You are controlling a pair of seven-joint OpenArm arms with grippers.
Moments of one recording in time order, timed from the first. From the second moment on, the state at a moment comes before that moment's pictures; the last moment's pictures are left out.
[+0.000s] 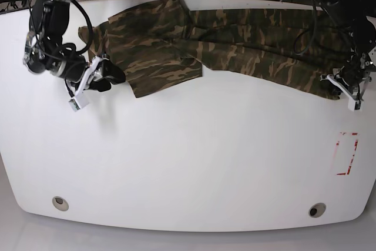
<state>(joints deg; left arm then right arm) -8.1 -19.4 -38.3 66.4 -8.9 -42.8 43.0 -2.2 20.8 18.4 90.1 57.2 40.9 -72.4</state>
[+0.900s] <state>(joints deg) -7.0 -19.2 -40.7 69.0 -8.7 -42.8 43.2 9.6 16.8 1.1 71.7 52.1 38.4 -71.5</state>
